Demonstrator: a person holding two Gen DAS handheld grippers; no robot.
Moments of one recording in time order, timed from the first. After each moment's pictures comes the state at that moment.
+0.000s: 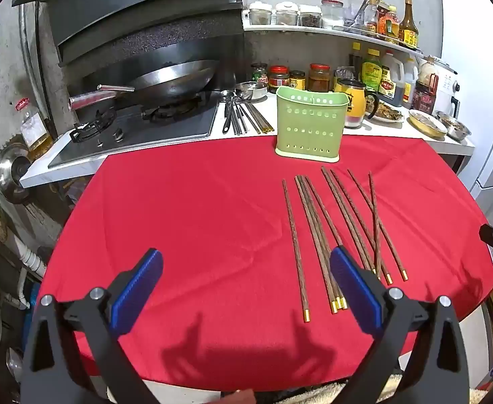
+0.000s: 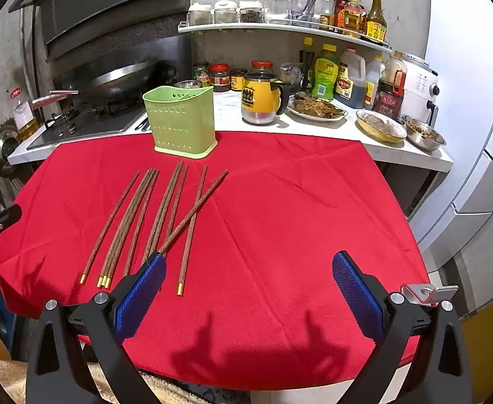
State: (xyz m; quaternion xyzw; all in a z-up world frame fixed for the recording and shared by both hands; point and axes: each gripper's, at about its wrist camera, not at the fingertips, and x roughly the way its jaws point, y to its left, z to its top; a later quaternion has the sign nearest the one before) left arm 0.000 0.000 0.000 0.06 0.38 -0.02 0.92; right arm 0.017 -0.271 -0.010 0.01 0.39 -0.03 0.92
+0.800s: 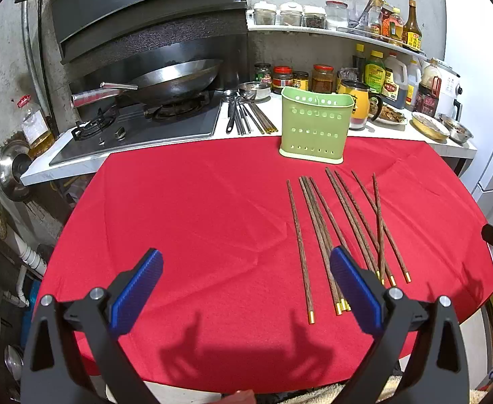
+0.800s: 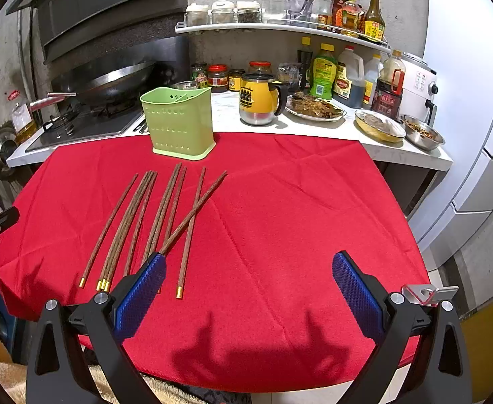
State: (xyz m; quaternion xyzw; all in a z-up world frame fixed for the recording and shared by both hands) left arm 0.003 0.010 -0.002 0.05 0.38 -0.02 0.93; right arm 0.018 -0.272 -0.009 0.01 0.40 -0.03 0.92
